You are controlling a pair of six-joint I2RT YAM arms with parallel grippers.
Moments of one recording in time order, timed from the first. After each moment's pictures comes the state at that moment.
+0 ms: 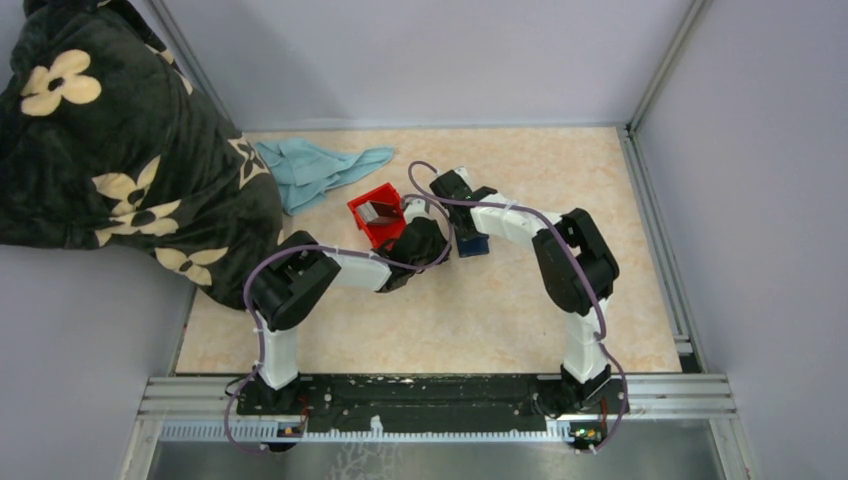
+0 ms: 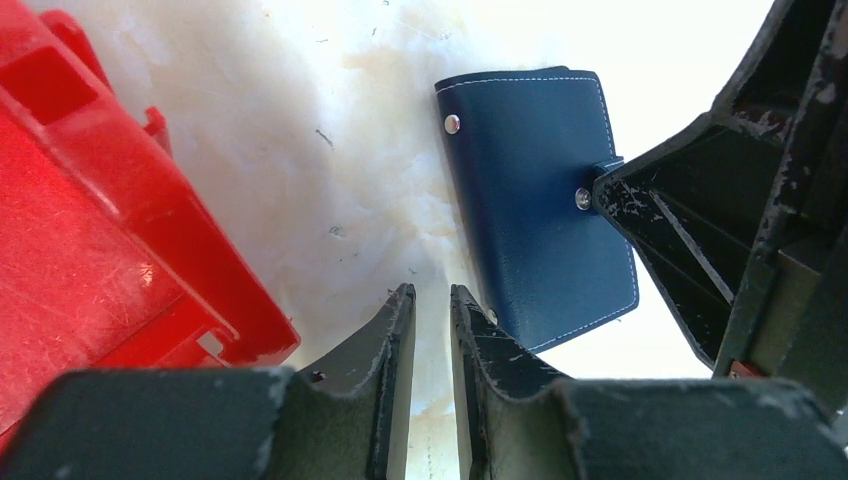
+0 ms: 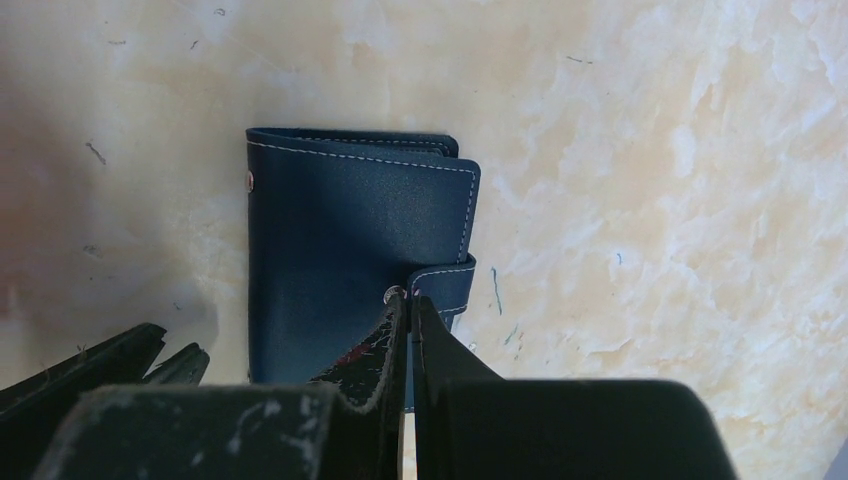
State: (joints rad) left arm -0.83 1.95 0.95 0.46 -0.30 -0.76; right arm 0.64 1.96 1.39 -0.55 0.48 0.17
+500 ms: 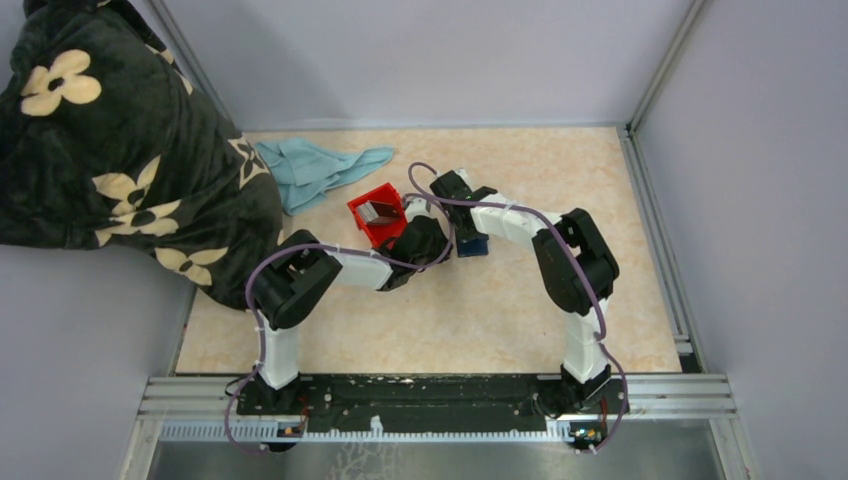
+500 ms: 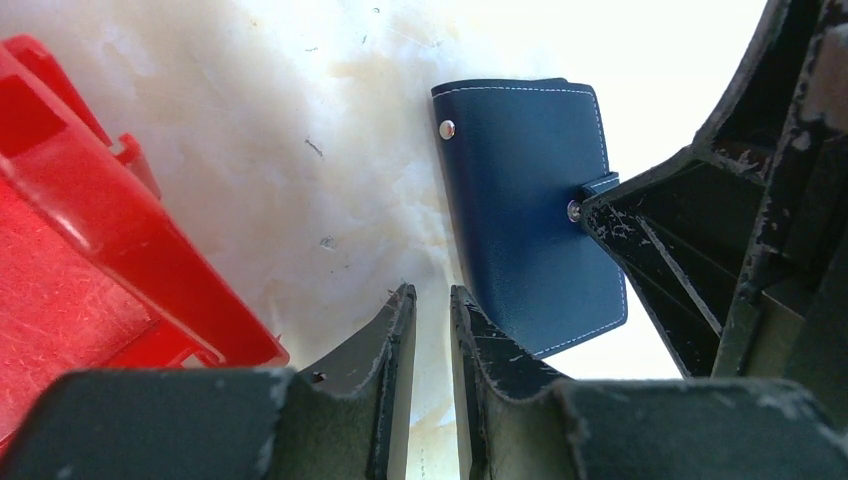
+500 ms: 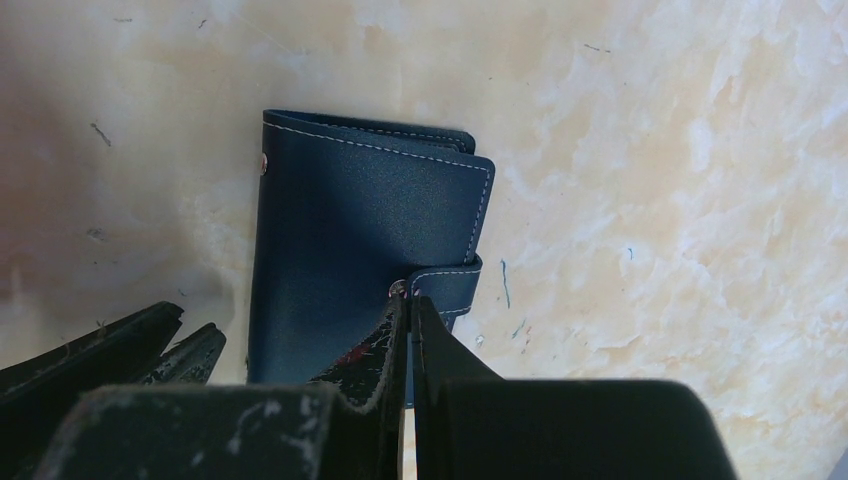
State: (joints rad) left arm -0.82 1.96 0.97 0.46 -0.28 -0.76; right arm 0.64 1.96 1.39 -0.57 0.45 0.17
